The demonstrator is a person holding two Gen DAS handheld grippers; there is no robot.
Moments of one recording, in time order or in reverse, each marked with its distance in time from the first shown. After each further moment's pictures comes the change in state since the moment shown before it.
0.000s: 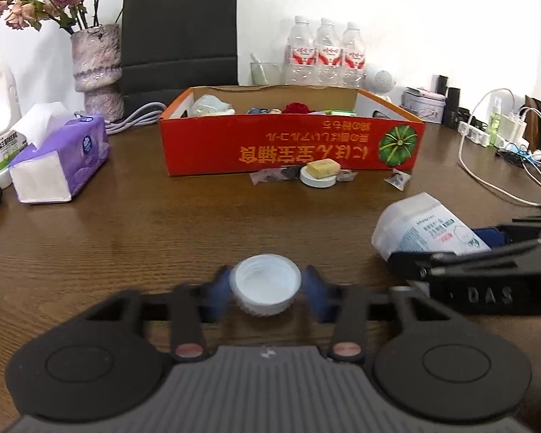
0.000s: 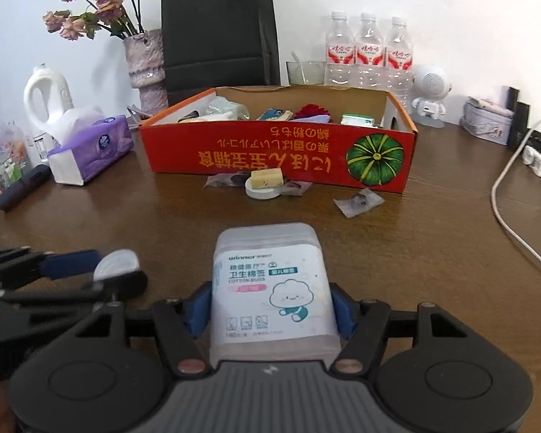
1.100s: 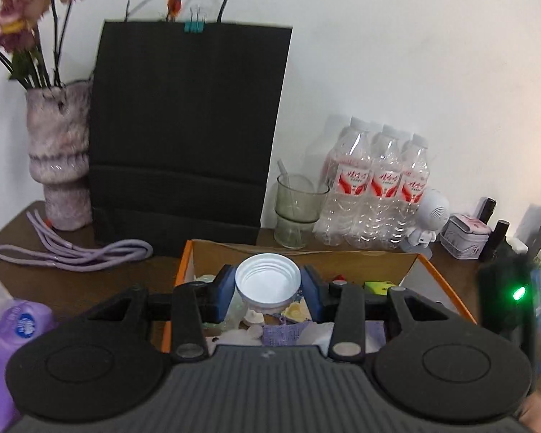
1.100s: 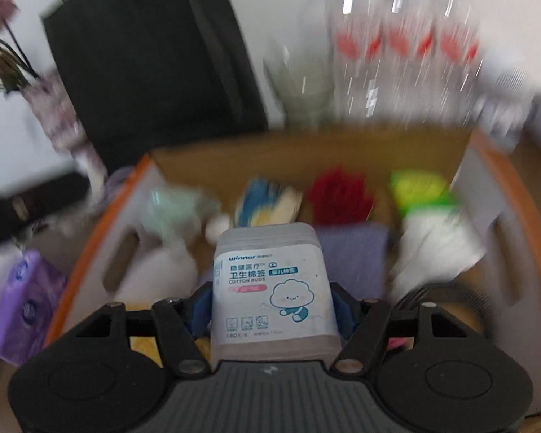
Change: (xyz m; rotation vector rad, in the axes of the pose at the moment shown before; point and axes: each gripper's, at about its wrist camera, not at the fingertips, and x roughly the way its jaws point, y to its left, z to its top) left arm 0.148 0.085 0.234 -0.129 -0.104 -0.078; right arm 0.217 -0.026 0.212 0.243 0.223 0.080
